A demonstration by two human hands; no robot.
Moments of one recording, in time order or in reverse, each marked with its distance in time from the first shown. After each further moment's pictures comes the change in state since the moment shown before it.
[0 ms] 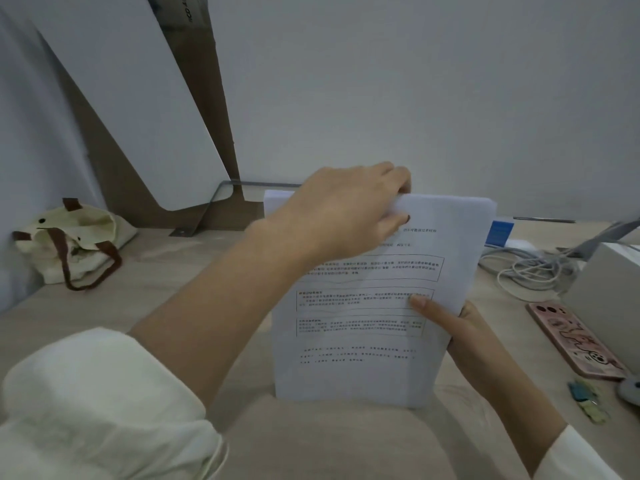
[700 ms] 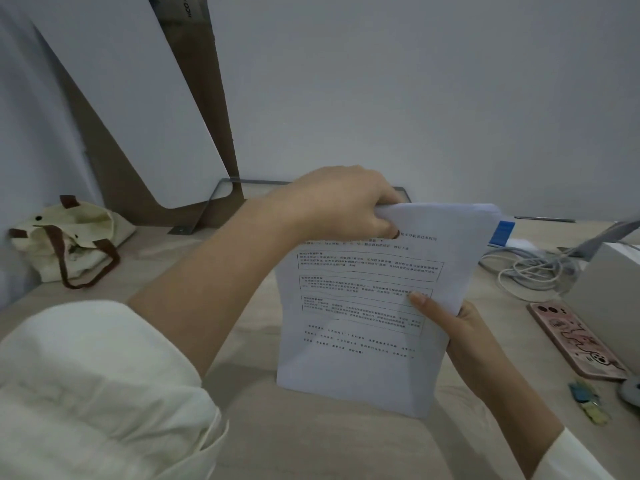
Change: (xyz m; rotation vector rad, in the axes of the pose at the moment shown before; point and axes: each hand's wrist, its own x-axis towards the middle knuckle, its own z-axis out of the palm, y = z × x) left_hand 0.010 -0.013 -0.007 -0.199 -0.290 -0.056; right_hand 0.005 0.006 0.002 0.014 -0.002 -0.024
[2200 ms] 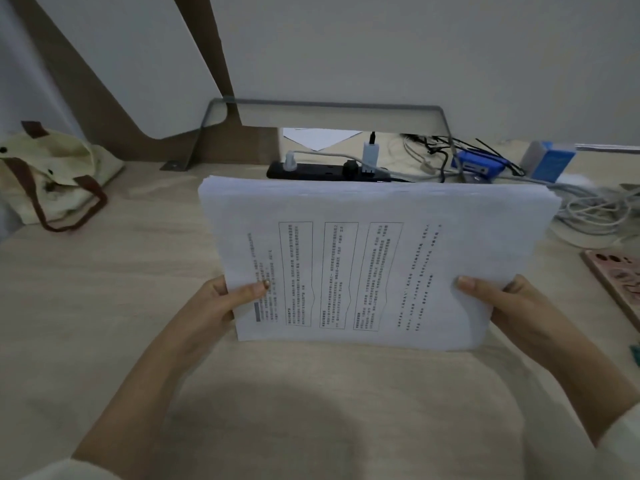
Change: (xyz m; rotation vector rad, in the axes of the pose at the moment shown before) left_hand -0.122 -0.109 0.193 -1.558 0.193 -0.637; right_hand 0.025 0.049 -0.052 -0.056 -0.048 0.195
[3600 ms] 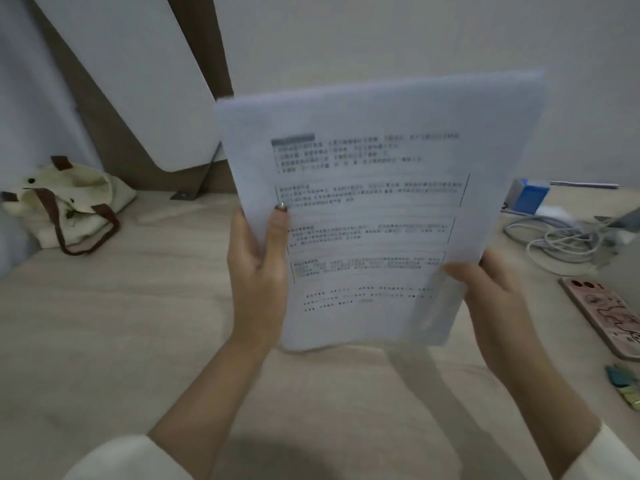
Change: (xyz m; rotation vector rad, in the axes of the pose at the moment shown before) left_hand -0.008 0.067 0.099 -0.039 0.428 0.804; right_hand -0.019 -0.040 0.056 -0.064 0.236 -0.365
